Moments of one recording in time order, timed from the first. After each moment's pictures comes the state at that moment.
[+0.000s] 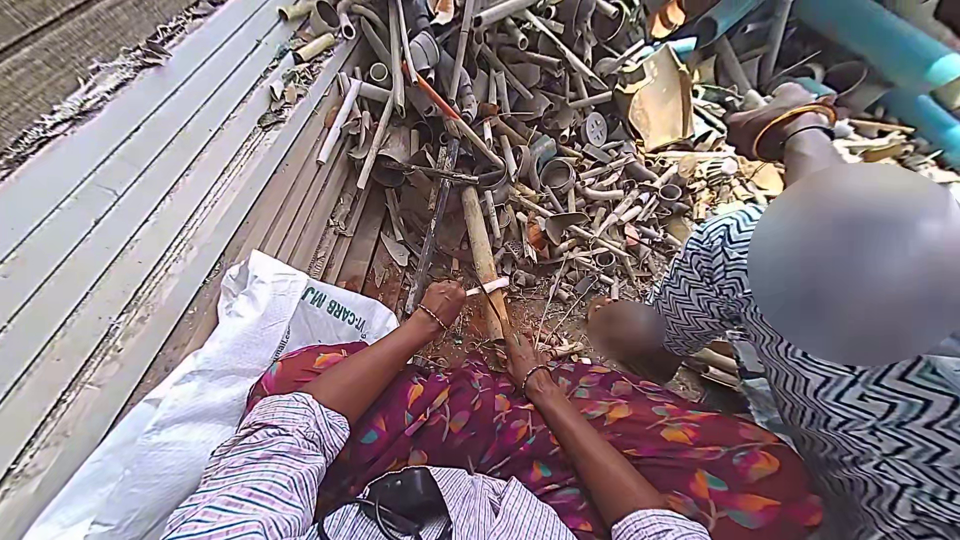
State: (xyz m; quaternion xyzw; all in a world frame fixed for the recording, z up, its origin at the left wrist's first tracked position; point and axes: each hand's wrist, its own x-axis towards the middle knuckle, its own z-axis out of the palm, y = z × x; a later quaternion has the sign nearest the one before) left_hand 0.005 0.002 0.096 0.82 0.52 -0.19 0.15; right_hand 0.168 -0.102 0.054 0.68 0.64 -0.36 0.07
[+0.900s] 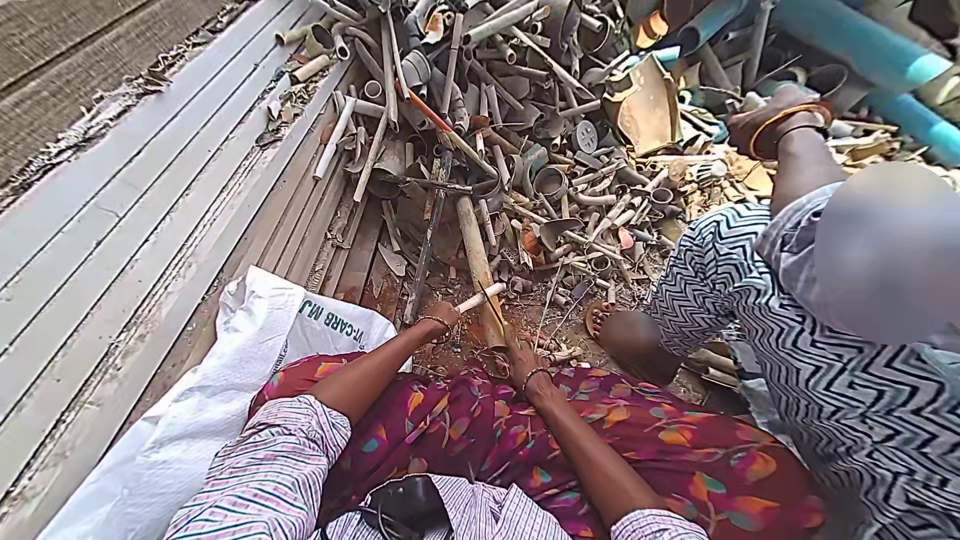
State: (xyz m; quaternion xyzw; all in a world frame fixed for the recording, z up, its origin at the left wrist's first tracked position) left_hand 0.003 0.012 0.077 0.60 0.65 -0.12 0.45; right_hand 0.175 -0.100 0.052 0.68 0.62 -0.37 0.08
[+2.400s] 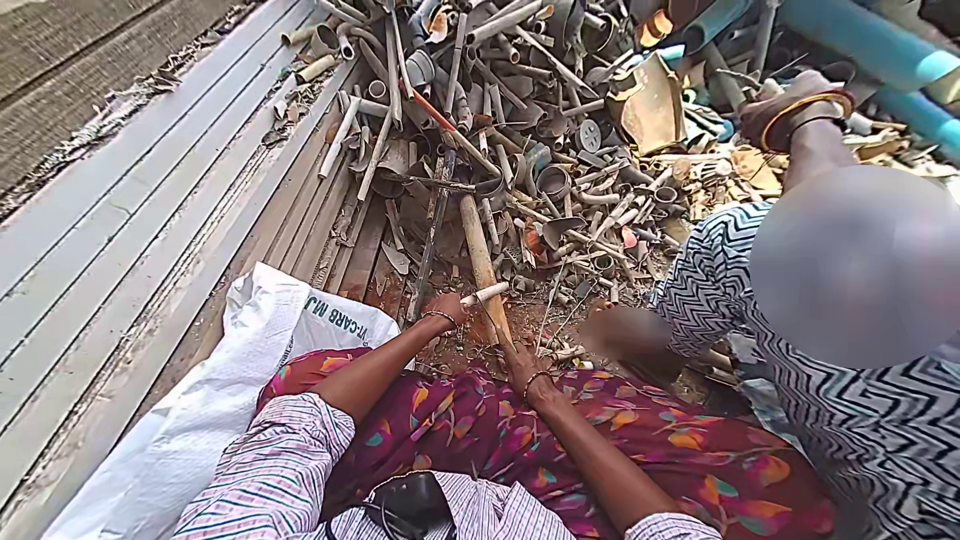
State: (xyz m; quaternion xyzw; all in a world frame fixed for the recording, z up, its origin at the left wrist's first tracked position) left_hand 0.012 0.016 0.090 0.67 0.62 -0.18 0.35; right_hand 0.171 -0.107 0.057 0.65 0.65 -0.37 0.09
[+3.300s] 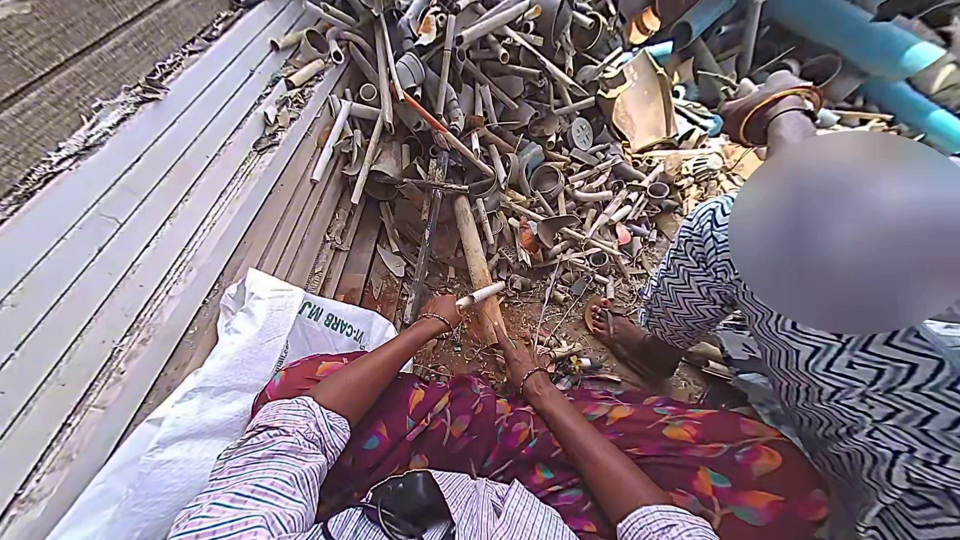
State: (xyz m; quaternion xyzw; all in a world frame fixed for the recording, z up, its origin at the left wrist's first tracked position) left_hand 0.015 0.012 0.094 0.68 0.63 -0.19 0.34; right_hand 0.173 -0.101 0.048 0.68 0.63 -0.37 0.08
